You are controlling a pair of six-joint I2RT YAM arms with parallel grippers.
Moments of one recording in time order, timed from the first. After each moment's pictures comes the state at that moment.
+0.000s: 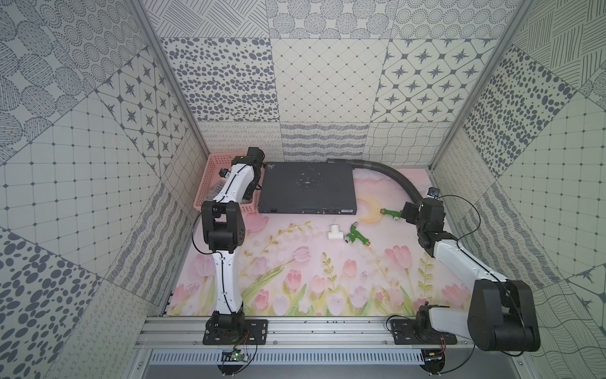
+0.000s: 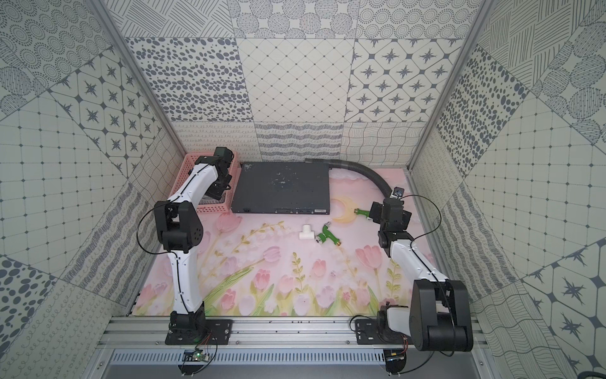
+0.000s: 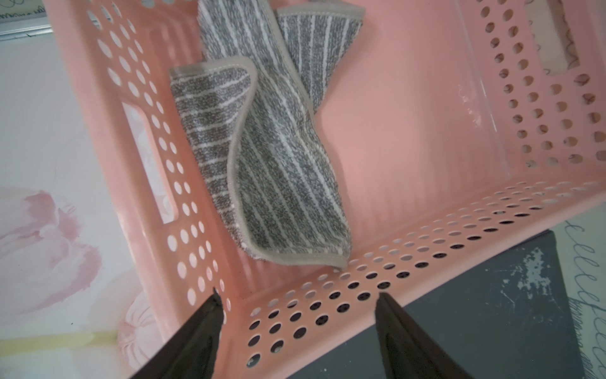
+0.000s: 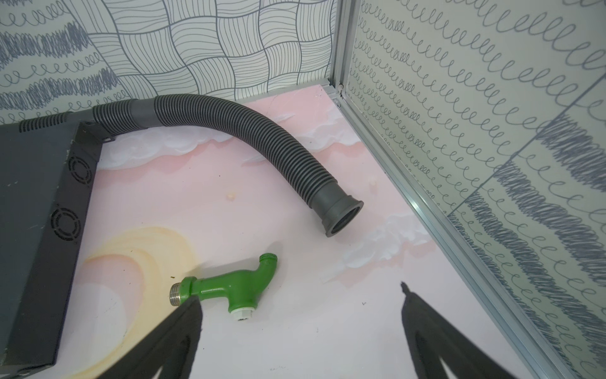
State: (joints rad) left arm 0.01 2.26 2.09 -1.11 -0.42 -1.33; right arm 0.01 1.27 0.67 0.11 0.34 0.19
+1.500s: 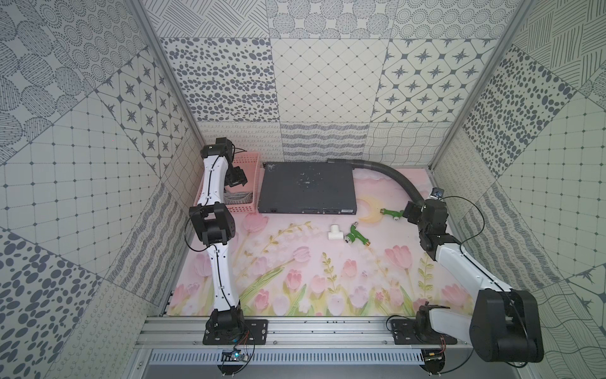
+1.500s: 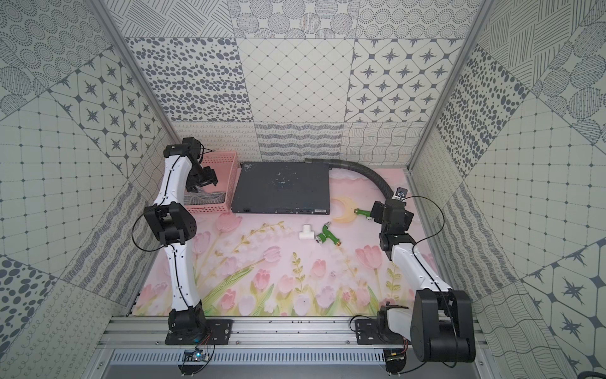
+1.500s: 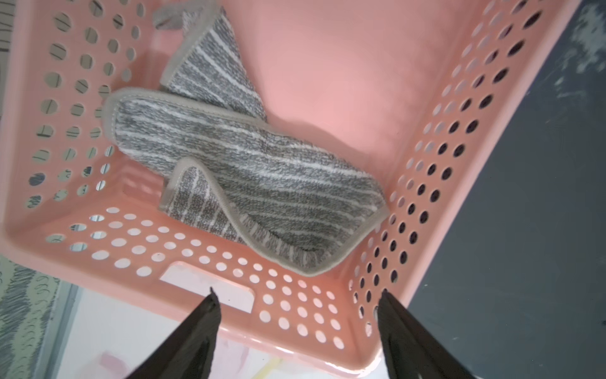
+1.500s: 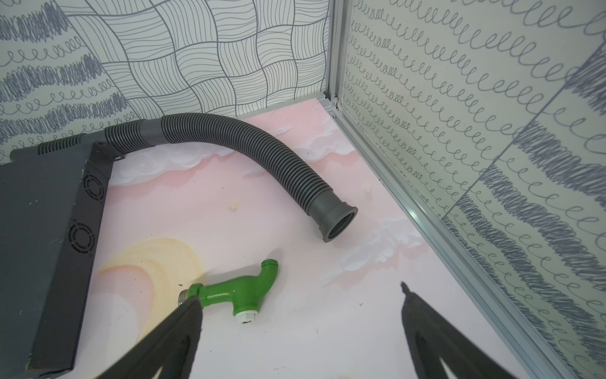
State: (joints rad) left arm 0.22 2.47 2.59 -1.48 -0.05 -0.27; right arm 0.01 1.22 0.66 0.10 0.35 0.21
